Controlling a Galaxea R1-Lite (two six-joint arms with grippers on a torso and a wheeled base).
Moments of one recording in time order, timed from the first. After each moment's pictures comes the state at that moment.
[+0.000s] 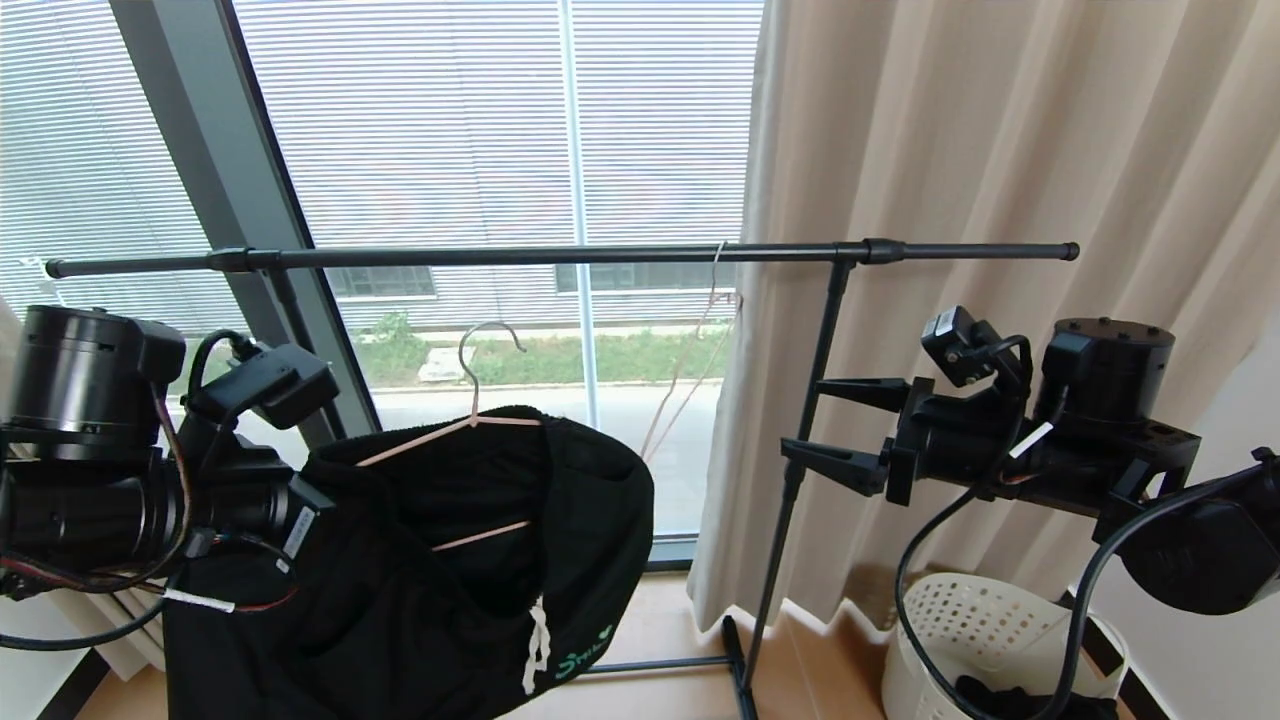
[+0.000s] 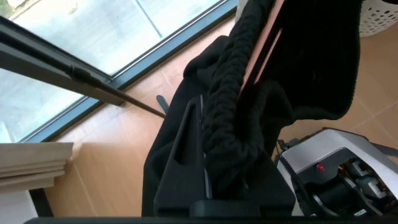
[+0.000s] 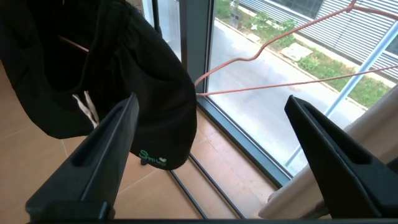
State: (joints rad) left arm -0.15 1.47 -0.77 0.00 -0.14 0.39; right arm 0.25 1.85 -0.72 -0.90 0.70 -0.11
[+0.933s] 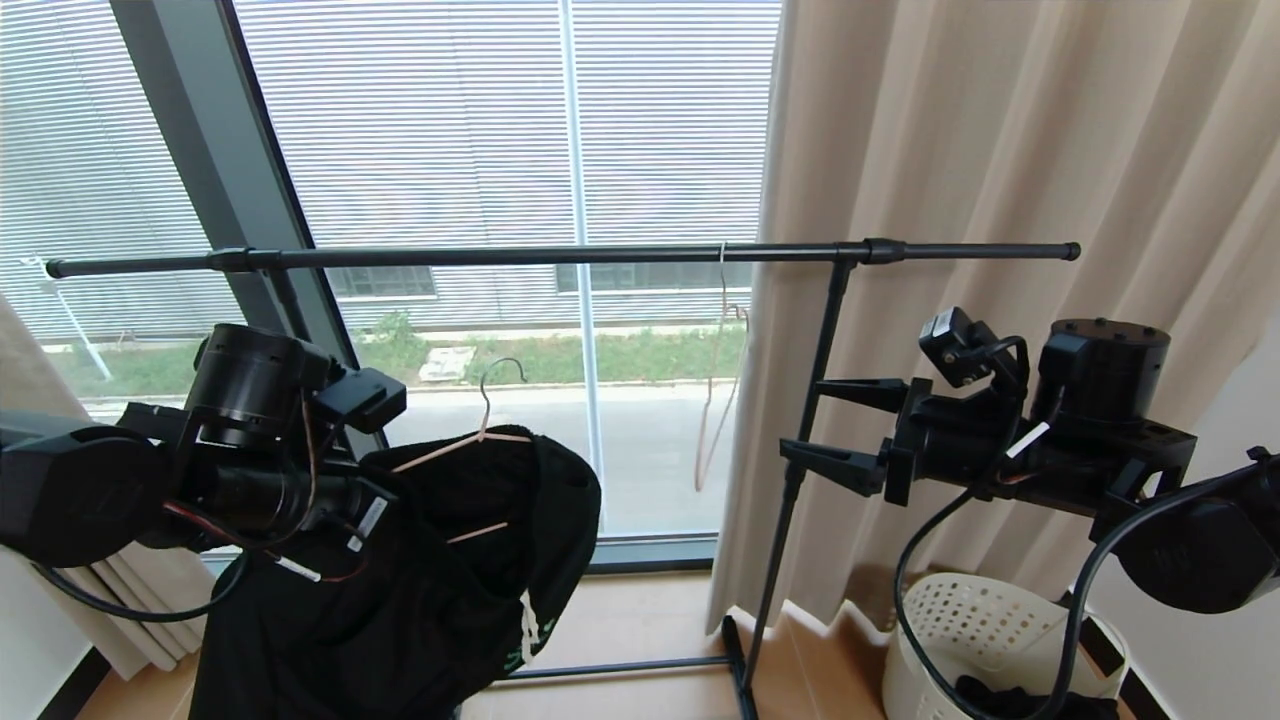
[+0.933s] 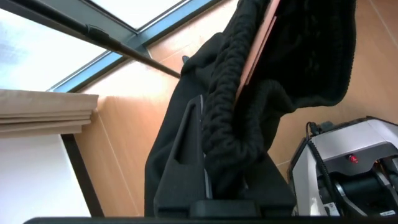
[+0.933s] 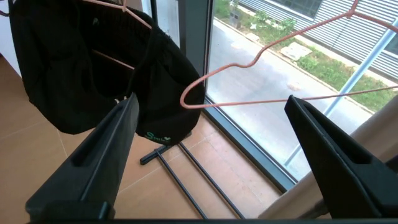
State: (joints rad) left arm -0.20 1.71 -0.88 -0.01 0.10 0.34; right arm 0.25 1.85 -0.73 -0.90 0.70 -0.11
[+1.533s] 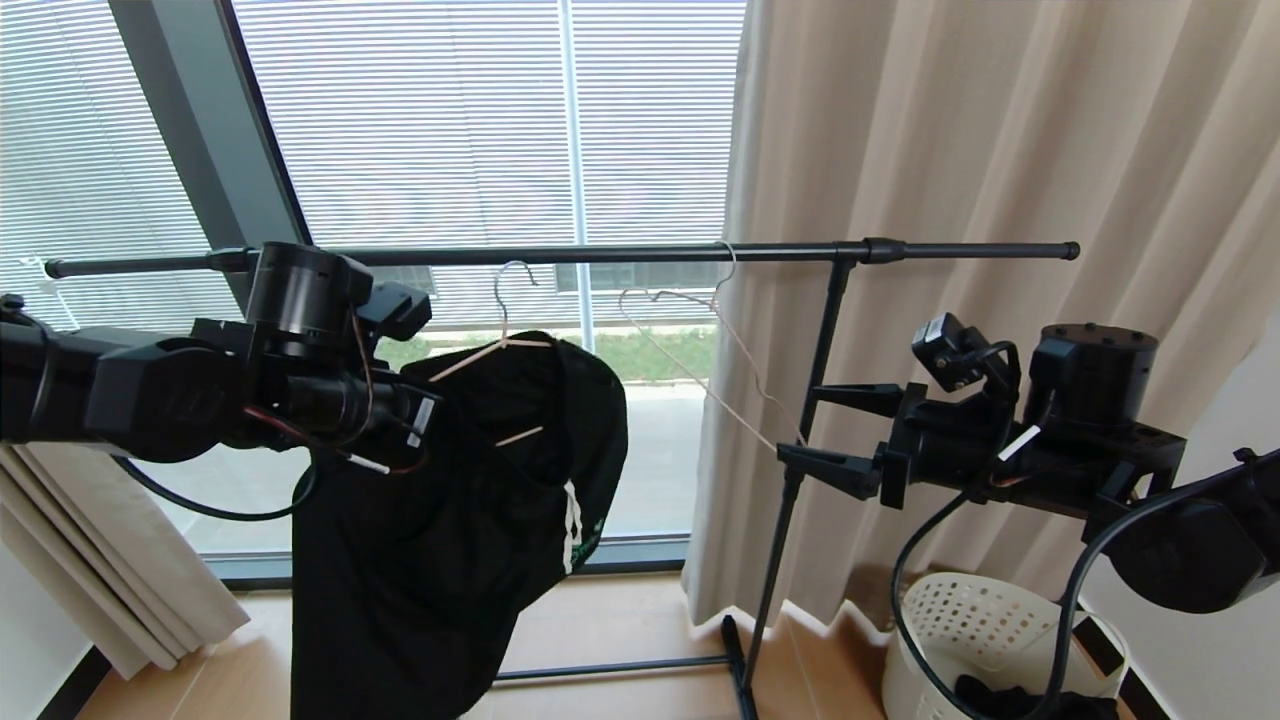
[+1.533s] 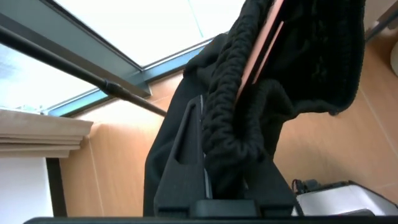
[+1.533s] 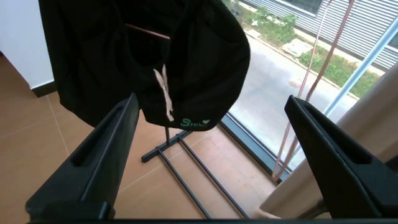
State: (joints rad) left arm -0.23 1.83 -1.16 -0.02 0.12 0.21; right arm 0.25 1.87 -0.73 -0.90 0.70 -0.11
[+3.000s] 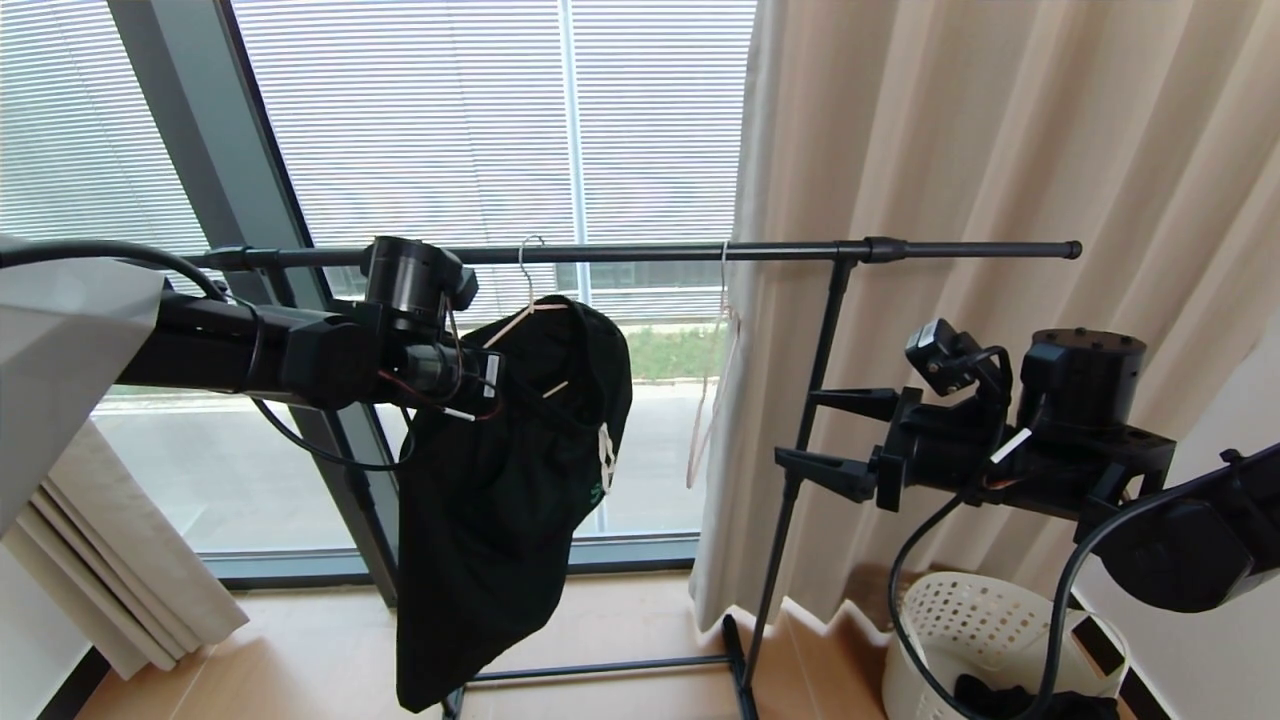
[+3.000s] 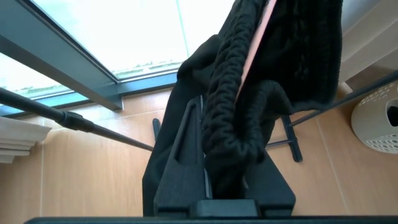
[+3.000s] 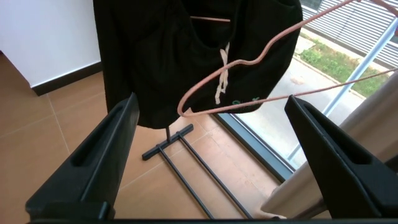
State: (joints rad) left arm -0.27 2.09 -1.47 -0.02 0.16 -0.01; right arm 0.25 1.89 -0.73 -0.90 0.70 -0.11
